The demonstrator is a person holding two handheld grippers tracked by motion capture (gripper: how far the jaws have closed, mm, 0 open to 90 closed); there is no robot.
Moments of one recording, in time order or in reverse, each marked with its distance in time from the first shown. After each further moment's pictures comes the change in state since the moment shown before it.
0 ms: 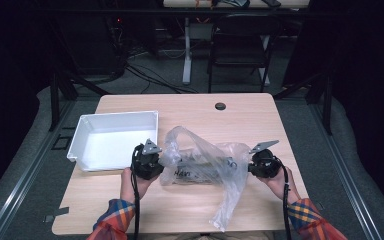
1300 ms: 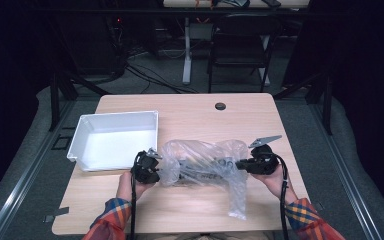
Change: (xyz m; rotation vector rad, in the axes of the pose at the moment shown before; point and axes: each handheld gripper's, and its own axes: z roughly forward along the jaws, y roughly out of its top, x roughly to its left) left arm 0.019 -0.025 0.032 0.233 -0.065 0.010; right arm 0.008 0.017 -0.013 -0.085 0.144 0.066
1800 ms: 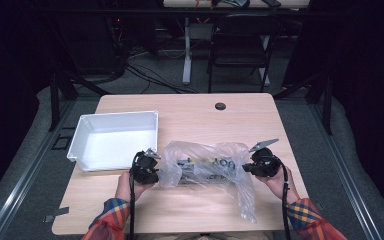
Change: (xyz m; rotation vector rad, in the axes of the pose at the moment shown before) left arm -0.001 -0.001 -0.003 -0.007 -0.029 -0.007; right arm -0.011 -0.014 0.008 0.108 -0.124 -0.019
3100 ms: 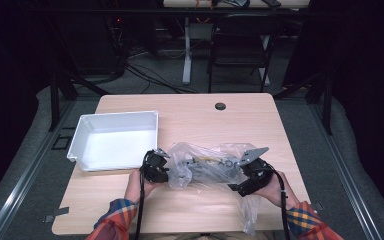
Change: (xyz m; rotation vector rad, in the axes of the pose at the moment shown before) left arm -0.005 0.014 0.021 0.005 -0.060 0.015; right arm 0.057 0.009 -0.021 -0.018 0.075 -0.297
